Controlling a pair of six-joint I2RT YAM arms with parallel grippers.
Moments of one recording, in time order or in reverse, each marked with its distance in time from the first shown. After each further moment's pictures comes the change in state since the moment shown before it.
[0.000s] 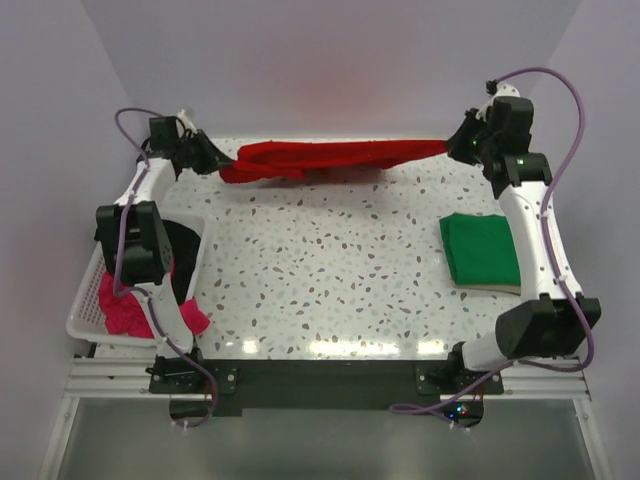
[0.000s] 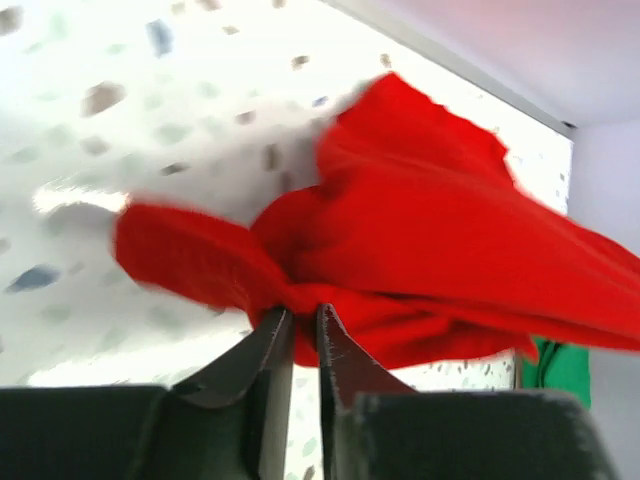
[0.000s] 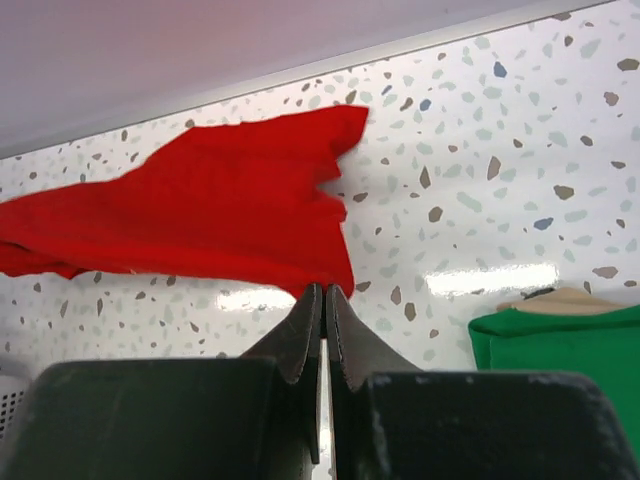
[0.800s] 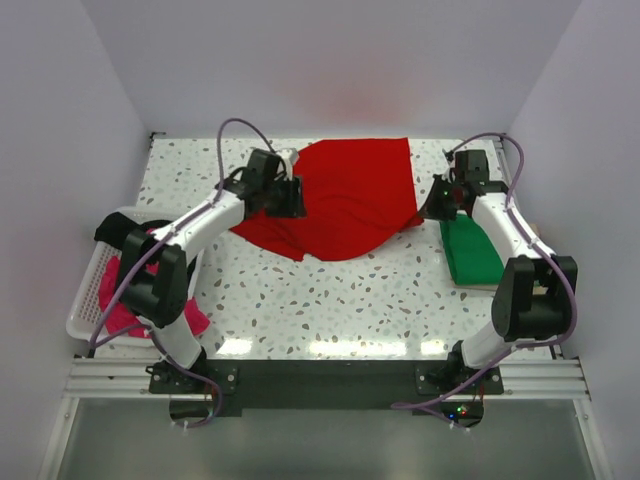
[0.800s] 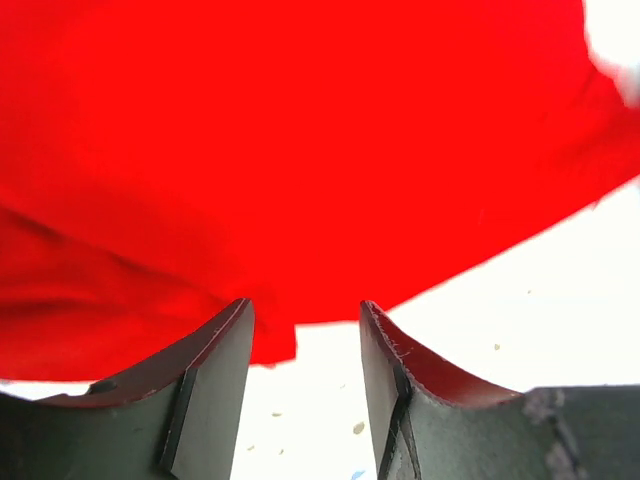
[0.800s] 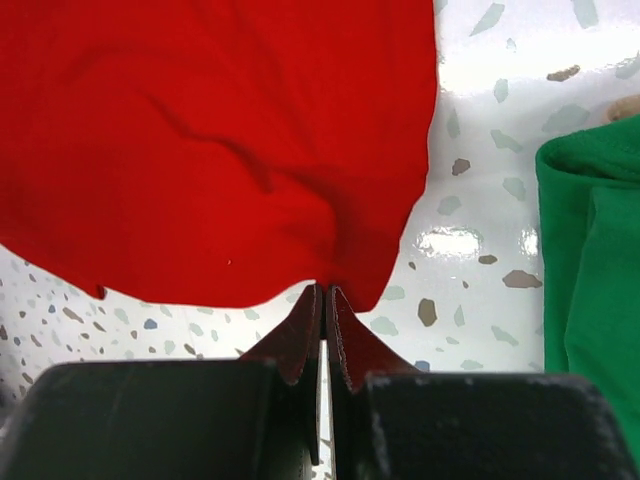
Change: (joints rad) left arm -0.475 -0.296 -0.332 -0.095 -0.365 0.165; right arm 0.003 0.045 -0.445 0.033 -0.151 0.020
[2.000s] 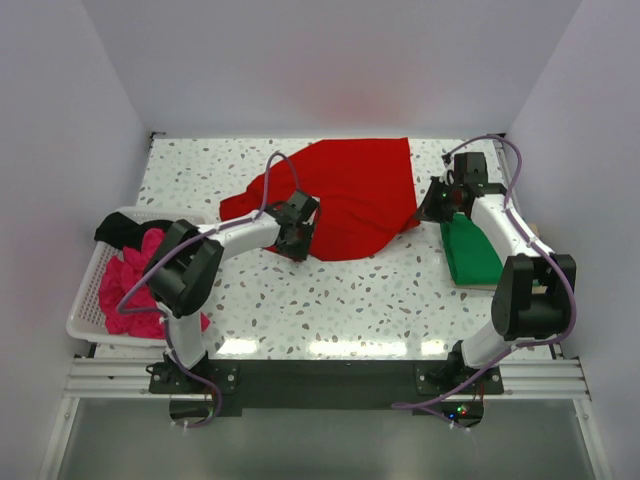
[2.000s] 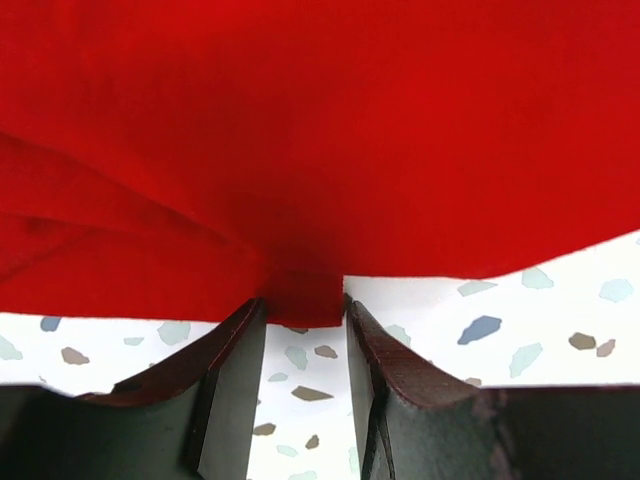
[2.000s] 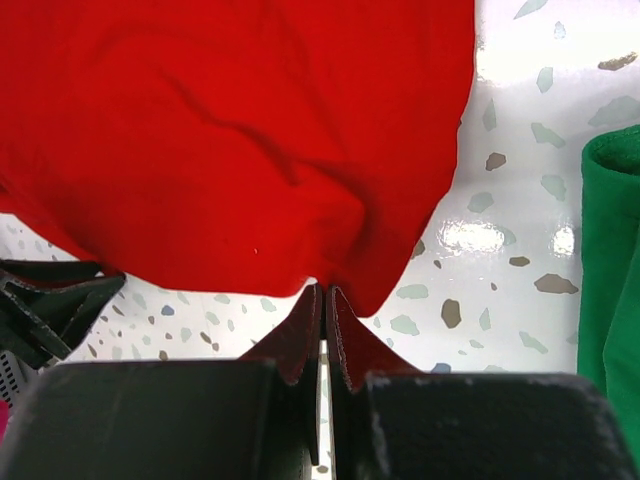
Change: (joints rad) left arm -0.244 0.127 -0.143 -0.077 -0.319 0.020; right arm 0.000 0.011 -0.021 0.027 -0.071 0.014
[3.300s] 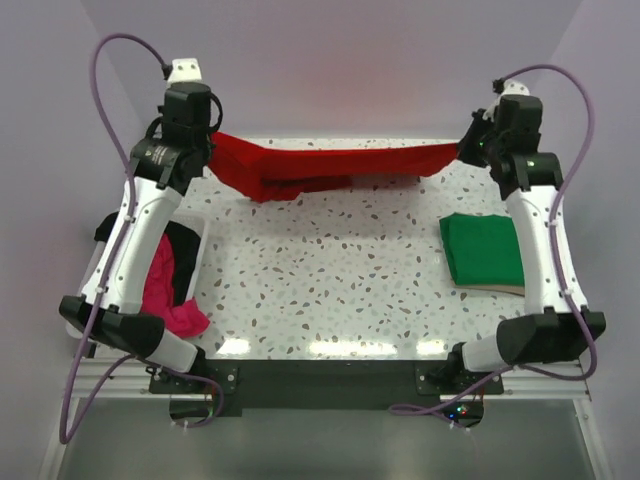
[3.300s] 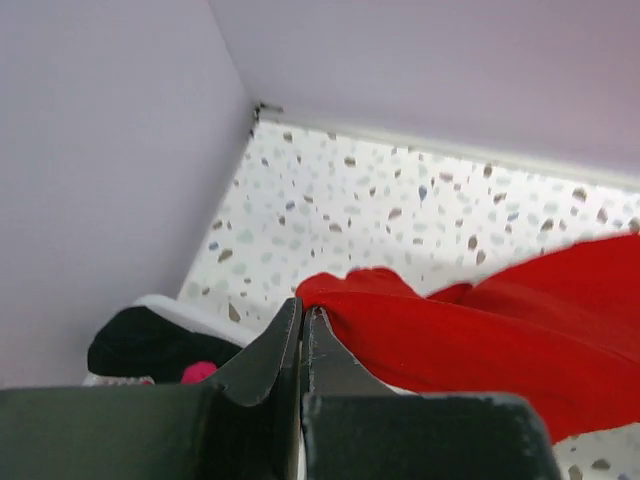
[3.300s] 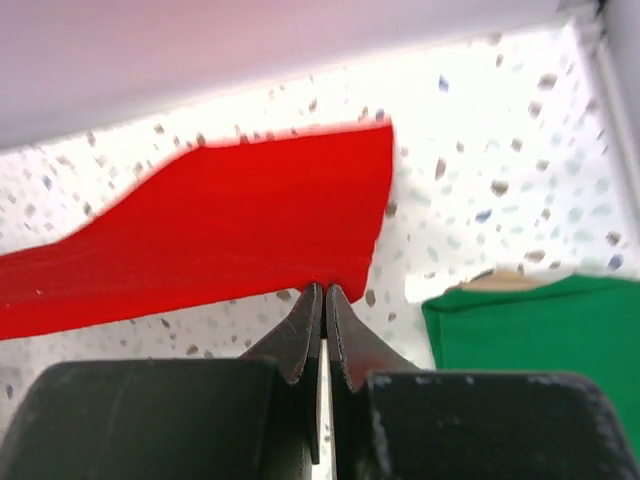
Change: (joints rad) left arm 0.323 -0.358 0.625 -0.337 -0.522 0.175; right arm 0.000 -0.133 0.467 -0.179 0.291 -0.091
